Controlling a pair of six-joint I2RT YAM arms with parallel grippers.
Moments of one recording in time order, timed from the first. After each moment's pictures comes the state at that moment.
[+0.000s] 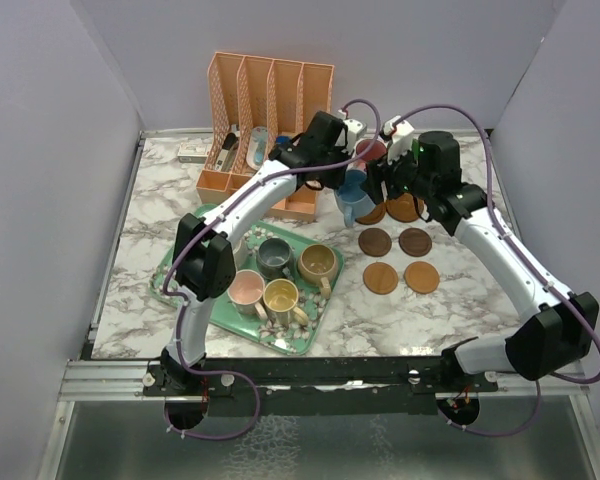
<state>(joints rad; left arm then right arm) -0.65 2.09 2.07 -0.68 0.12 -0.05 0.37 1.35 1.25 -0.33 -0.26 -0.19</state>
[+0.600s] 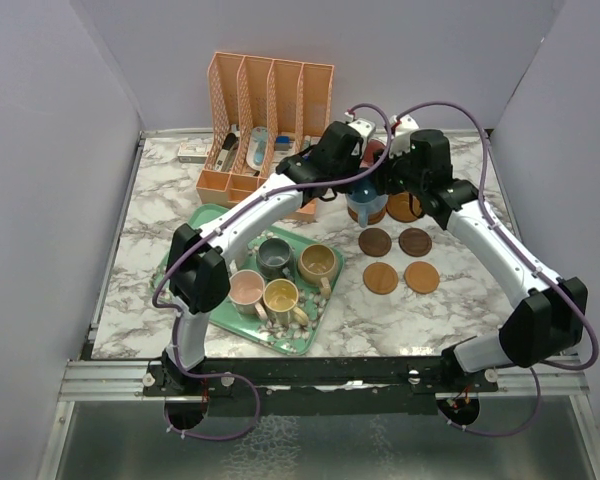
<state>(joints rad) -0.76 1.99 1.95 -0.57 -0.11 -0.16 0.37 1.43 1.29 -0.32 -0.04 -0.03</state>
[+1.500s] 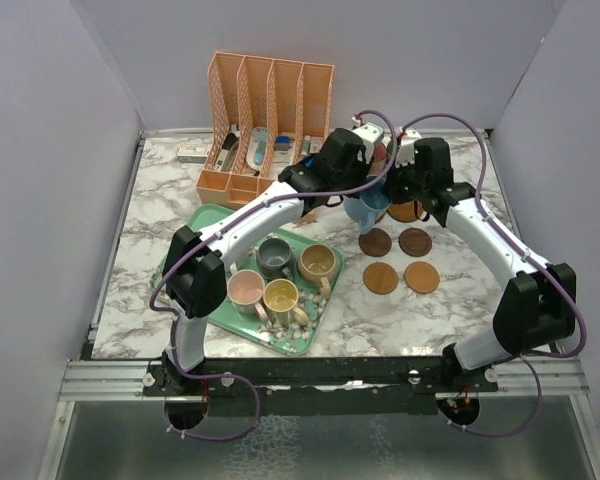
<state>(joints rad) -0.79 1.96 1.87 -0.42 -0.09 -0.15 0.28 1.51 1.23 -0.31 -0.08 -0.01</state>
